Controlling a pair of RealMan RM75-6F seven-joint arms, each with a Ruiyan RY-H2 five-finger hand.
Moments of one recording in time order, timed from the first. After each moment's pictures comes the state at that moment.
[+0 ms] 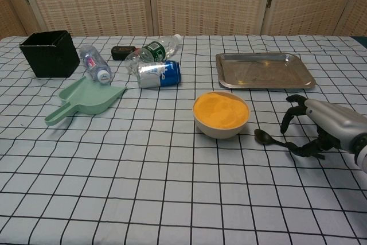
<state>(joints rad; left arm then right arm) -0.12 -1.09 0.08 -1.56 1.75 1.56 -0.14 0.37 -1.75 0.20 -1.47 -1.06 1.14 -0.46</state>
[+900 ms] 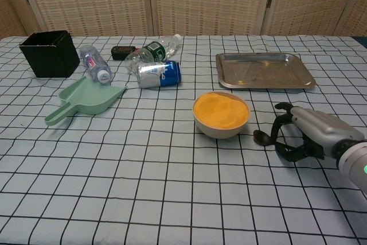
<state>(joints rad) -0.11 -1.08 0.08 -1.55 1.76 1.57 -0.16 0.42 -1.80 0.17 -1.41 -1.02 1.12 -0.46</state>
